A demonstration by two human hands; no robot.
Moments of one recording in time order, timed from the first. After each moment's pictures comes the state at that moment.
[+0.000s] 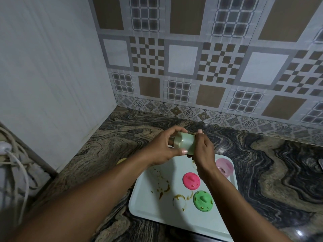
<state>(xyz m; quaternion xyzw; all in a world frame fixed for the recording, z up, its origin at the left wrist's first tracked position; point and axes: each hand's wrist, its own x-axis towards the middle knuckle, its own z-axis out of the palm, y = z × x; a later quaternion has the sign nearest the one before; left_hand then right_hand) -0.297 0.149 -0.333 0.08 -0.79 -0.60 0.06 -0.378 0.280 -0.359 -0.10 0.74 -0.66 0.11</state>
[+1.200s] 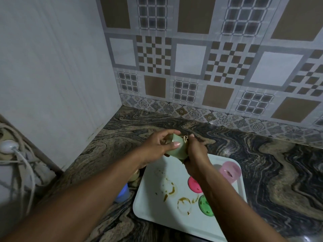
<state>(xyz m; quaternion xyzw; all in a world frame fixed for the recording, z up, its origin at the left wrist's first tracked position) -0.285 0.121 -0.334 0.16 -0.73 -0.66 0.04 -0.366 0.243 -0.349 0.05 0.63 -0.71 0.30</state>
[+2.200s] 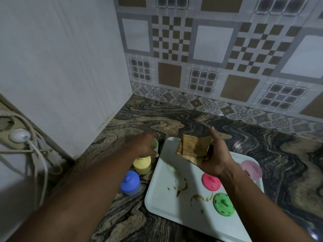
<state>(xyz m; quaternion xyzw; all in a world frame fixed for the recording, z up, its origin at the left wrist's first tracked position) -0.273 0.018 -0.409 0.28 -0.93 -0.20 -0.15 -0.394 0.253 -0.376 0.09 0.44 -0.72 0.53</state>
